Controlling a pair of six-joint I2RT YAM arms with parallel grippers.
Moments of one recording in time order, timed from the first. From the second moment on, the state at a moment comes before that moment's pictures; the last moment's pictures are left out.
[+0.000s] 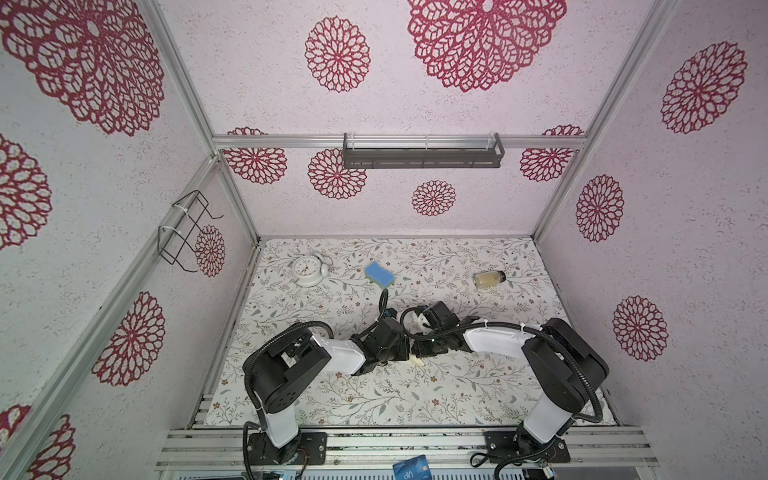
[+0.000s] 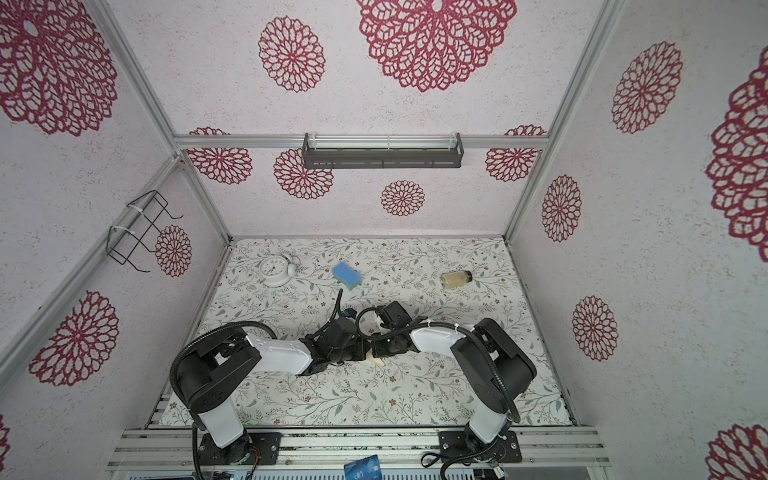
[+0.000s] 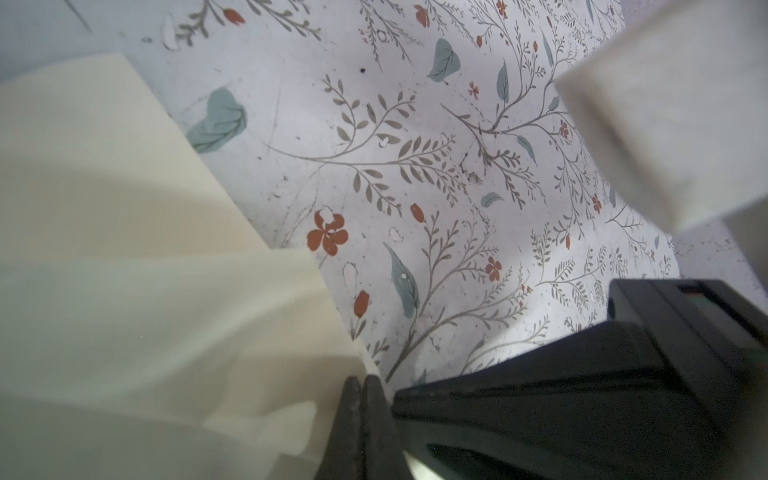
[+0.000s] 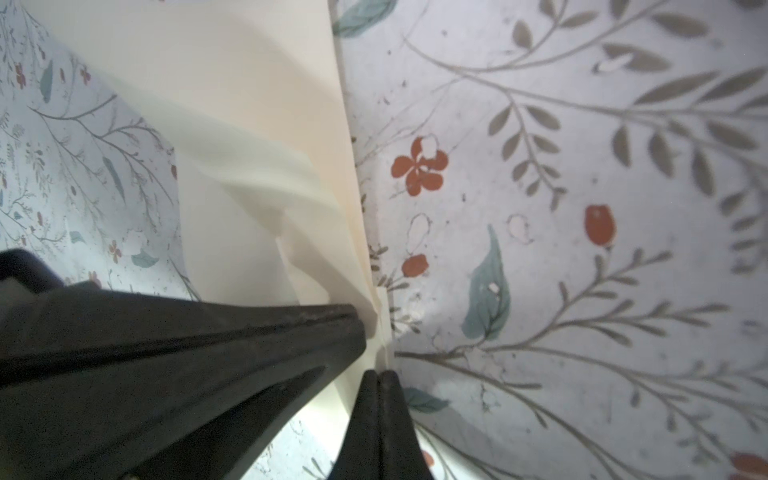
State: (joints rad) left arm -0.84 1.80 0.73 0.30 0.03 -0.80; right arm 0.67 1.69 0.84 -0.23 -0.28 0.48
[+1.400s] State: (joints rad) left arm -0.86 1.79 0.70 0.34 -0.02 -0.93; right arm 0.74 1.67 0.85 -0.24 -0.22 0.58
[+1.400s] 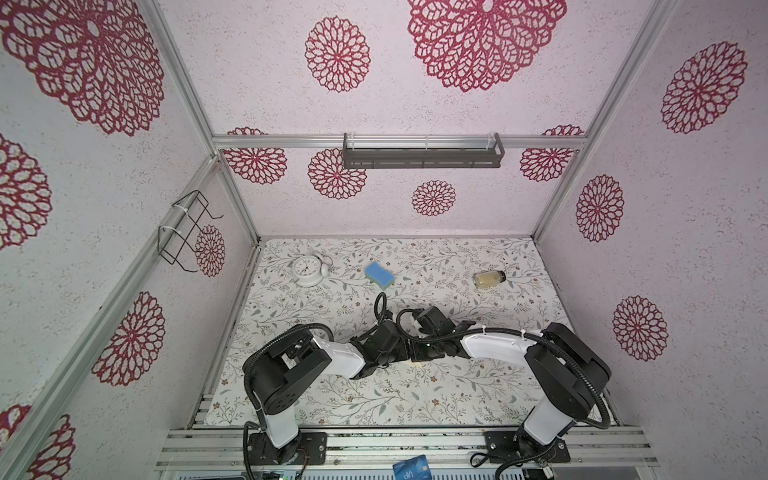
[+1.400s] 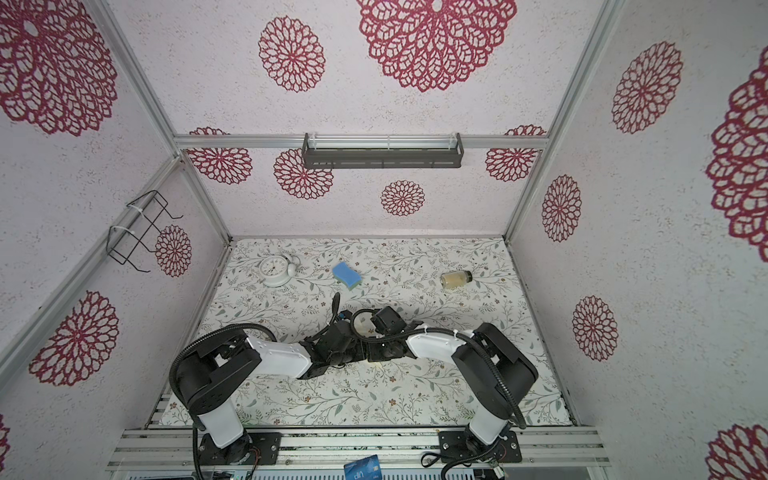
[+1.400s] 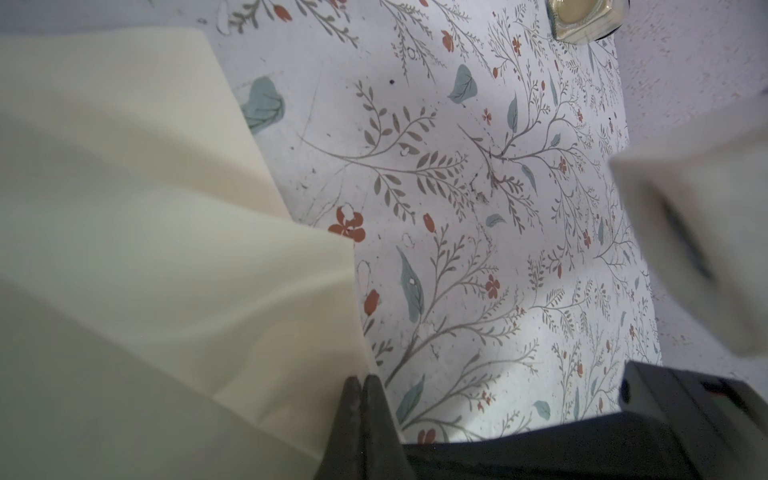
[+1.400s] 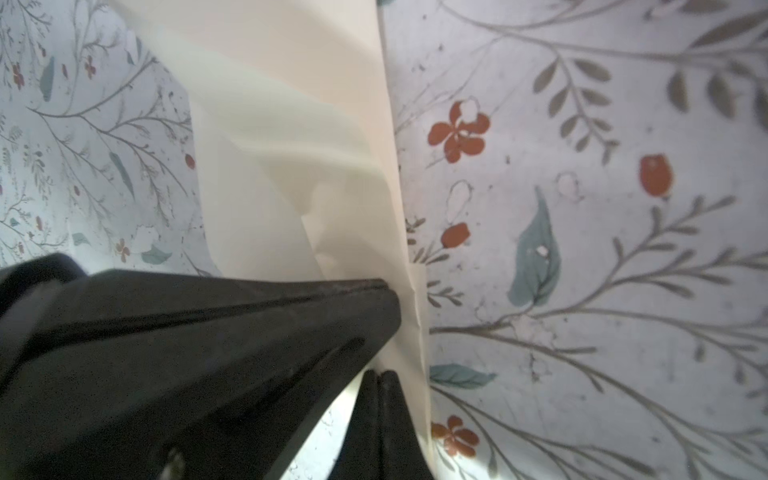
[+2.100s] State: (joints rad) left arm -0.86 1.79 0.70 0.33 -0.02 -0.95; right arm 0.74 1.54 0.64 -0.10 -0.21 0.59
